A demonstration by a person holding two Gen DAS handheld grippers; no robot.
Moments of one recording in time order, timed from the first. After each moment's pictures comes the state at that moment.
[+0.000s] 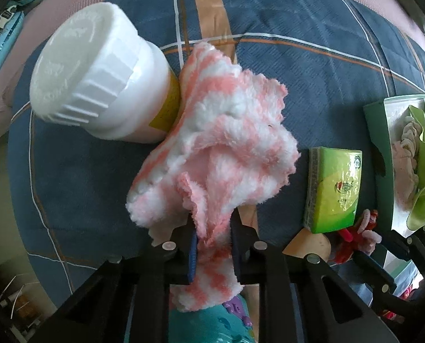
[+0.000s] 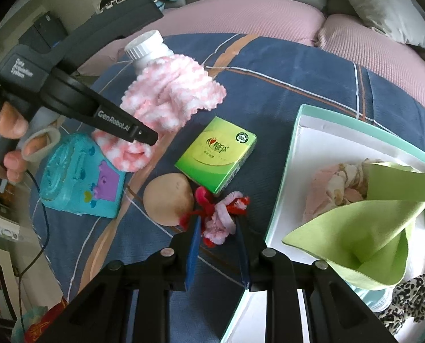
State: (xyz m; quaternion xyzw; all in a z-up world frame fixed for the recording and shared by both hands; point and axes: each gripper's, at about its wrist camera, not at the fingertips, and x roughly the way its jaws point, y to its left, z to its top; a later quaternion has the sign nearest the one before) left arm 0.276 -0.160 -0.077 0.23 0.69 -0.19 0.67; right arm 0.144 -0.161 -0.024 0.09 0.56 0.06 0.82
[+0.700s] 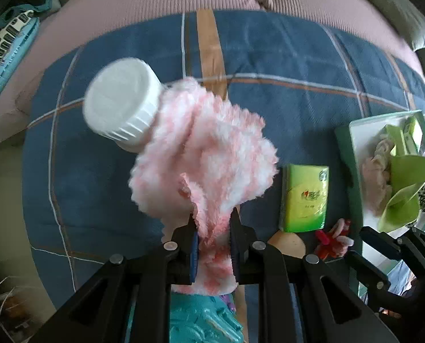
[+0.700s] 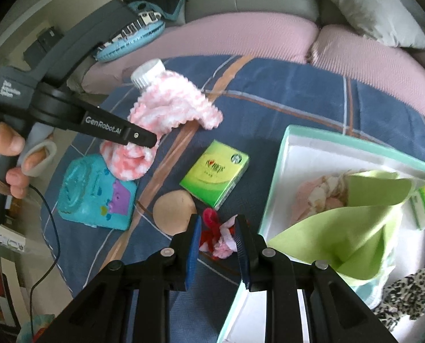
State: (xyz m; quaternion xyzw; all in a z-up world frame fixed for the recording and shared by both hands) left arm 0.241 -0.116 0.005 0.19 0.64 -0.20 0.72; right arm 0.126 -0.165 0.005 0.11 0.51 0.06 0.85
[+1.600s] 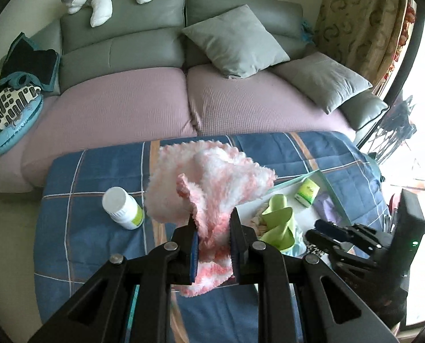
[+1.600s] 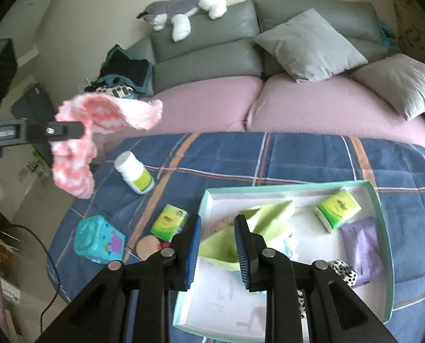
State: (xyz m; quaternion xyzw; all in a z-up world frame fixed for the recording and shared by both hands) left arm 0.145 -0.115 0.175 0.11 0.45 -0.32 0.83; right arm 0.051 -0.248 0.090 0.15 0.39 -0.03 0.91
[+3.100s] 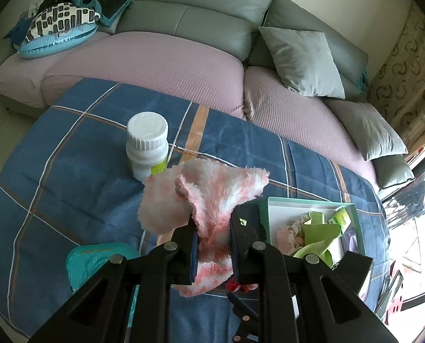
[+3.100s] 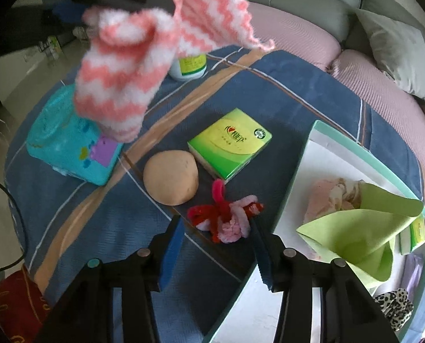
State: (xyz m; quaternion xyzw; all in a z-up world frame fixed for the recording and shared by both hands) left arm 0.167 -0.053 0.061 -0.06 0.48 -0.22 0.85; right arm 0.114 -0.114 -0.020 -0.06 0.55 0.06 0.83
